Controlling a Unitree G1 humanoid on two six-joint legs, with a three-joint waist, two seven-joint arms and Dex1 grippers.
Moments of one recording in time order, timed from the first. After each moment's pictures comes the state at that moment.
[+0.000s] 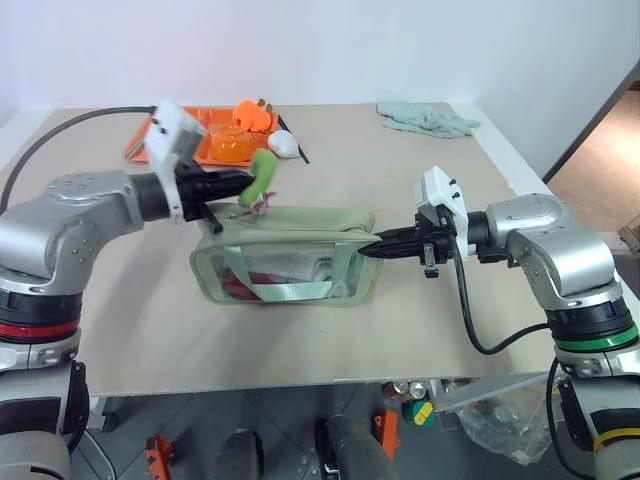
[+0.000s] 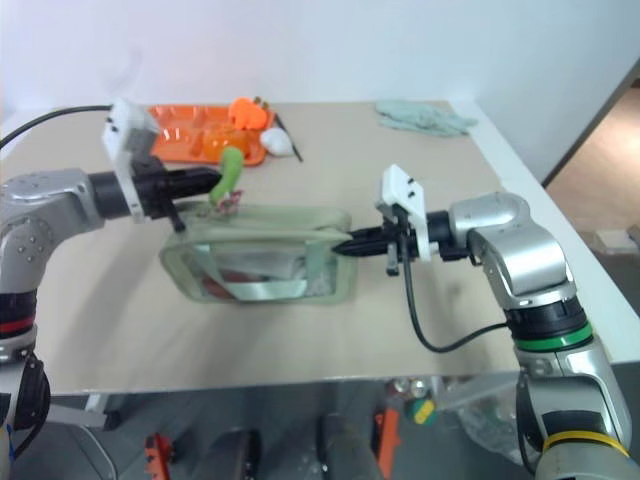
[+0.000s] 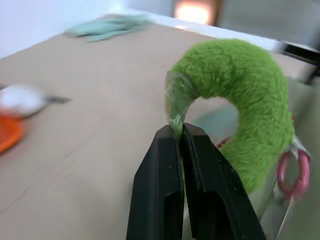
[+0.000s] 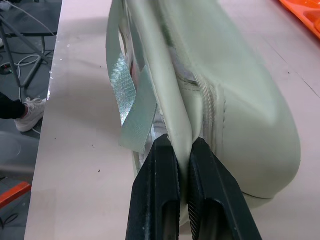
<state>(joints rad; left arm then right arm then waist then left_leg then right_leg) -0.79 0.76 0.02 -0.21 -0.68 0.88 -0.80 -0.76 -0.76 0.14 -0.07 0.41 0.61 1.28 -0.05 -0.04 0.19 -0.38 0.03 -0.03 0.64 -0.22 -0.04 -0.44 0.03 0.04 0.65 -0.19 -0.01</state>
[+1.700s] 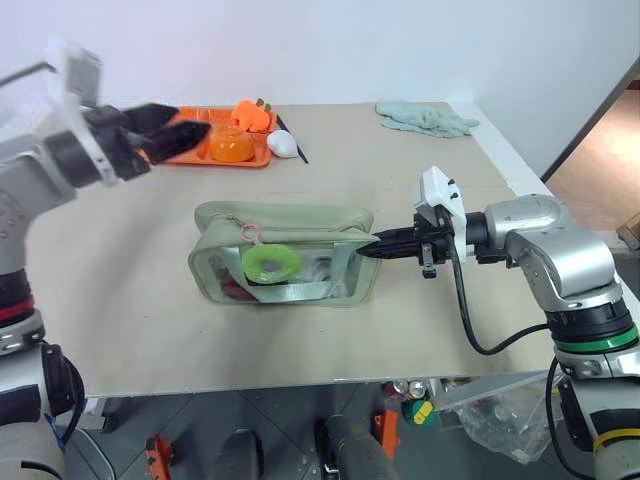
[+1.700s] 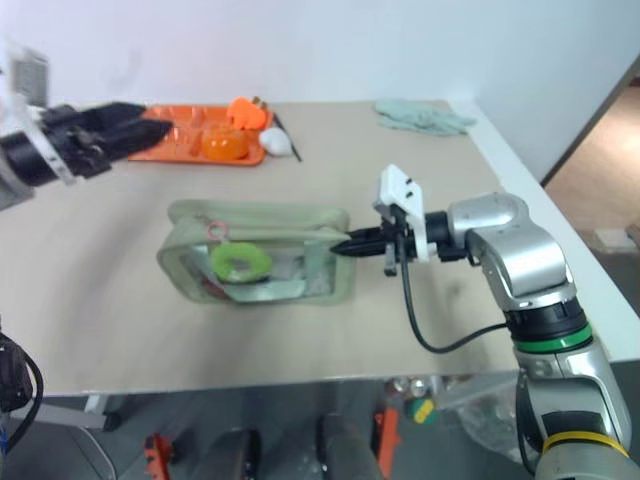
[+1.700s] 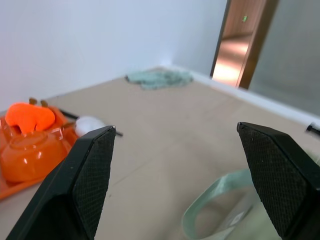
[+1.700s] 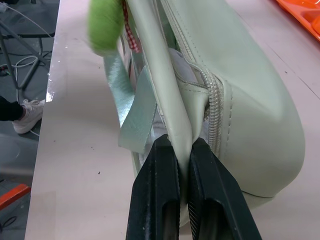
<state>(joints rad) -0.77 0.87 0.40 -0.04 -0.81 0.96 -0.80 -0.76 -0.75 0.15 -0.07 0.41 0.62 1.26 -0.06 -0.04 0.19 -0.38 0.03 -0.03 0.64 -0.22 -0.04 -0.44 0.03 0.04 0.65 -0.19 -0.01</state>
